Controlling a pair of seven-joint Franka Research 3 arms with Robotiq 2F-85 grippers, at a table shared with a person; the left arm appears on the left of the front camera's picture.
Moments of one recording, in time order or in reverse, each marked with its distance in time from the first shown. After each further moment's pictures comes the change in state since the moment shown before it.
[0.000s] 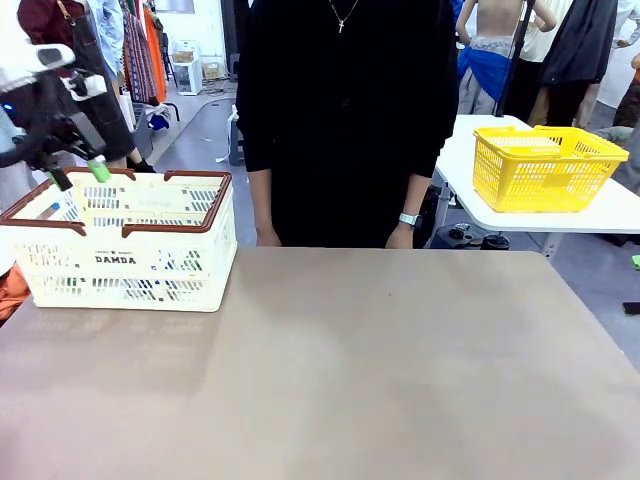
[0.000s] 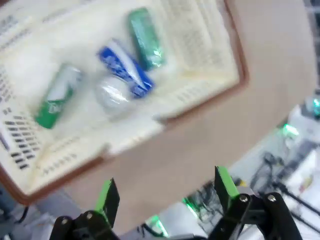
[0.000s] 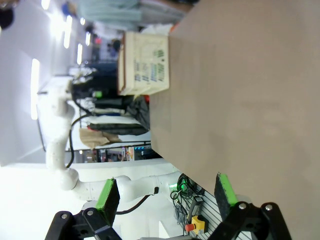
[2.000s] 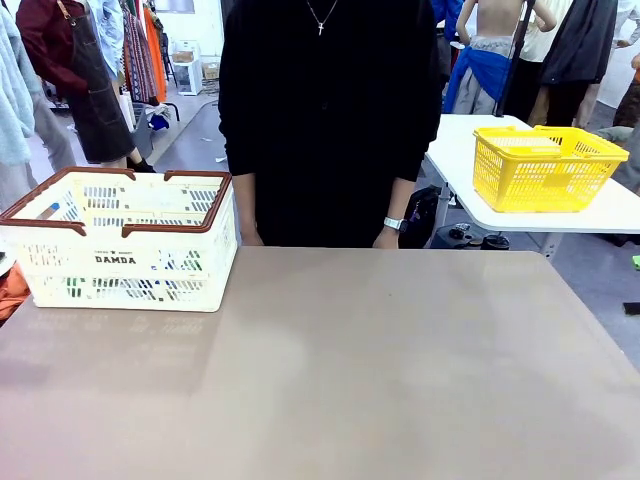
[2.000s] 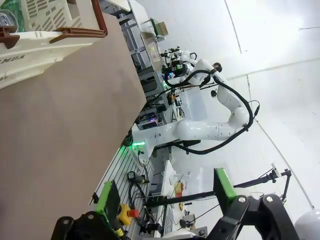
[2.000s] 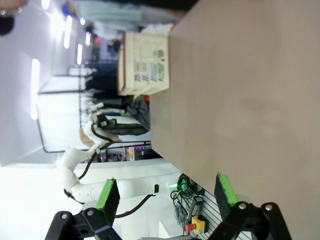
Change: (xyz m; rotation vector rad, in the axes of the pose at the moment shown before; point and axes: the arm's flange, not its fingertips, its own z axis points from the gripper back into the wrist) left arm -0.210 0.125 -0.075 -0.992 -0.317 0.033; right arm 0.000 0.000 0.000 0.000 0.000 -0.001
